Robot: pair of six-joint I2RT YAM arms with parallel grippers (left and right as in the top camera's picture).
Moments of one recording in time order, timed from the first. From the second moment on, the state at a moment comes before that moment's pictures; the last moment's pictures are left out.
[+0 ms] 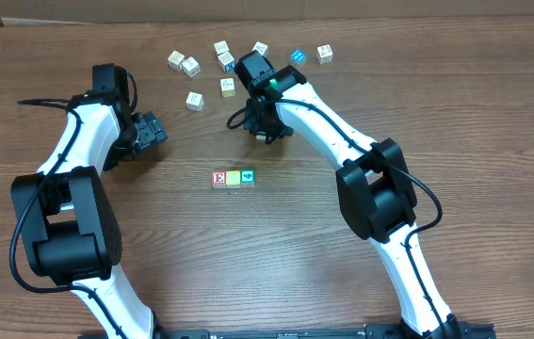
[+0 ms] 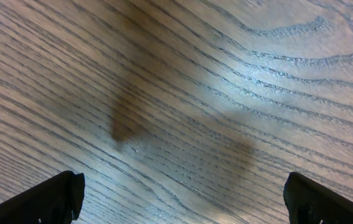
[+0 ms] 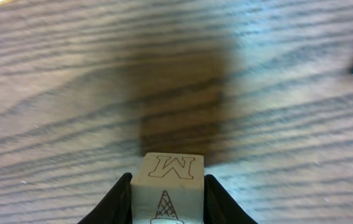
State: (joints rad) left arm 0.12 2.00 1.43 -0.79 -0.10 -0.45; right arm 0.57 2.48 2.16 -1.04 0.03 0.69
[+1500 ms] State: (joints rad) left arm 0.12 2.00 1.43 -0.79 -0.10 -0.45; right arm 0.64 2.33 1.93 -1.24 0.04 0.67
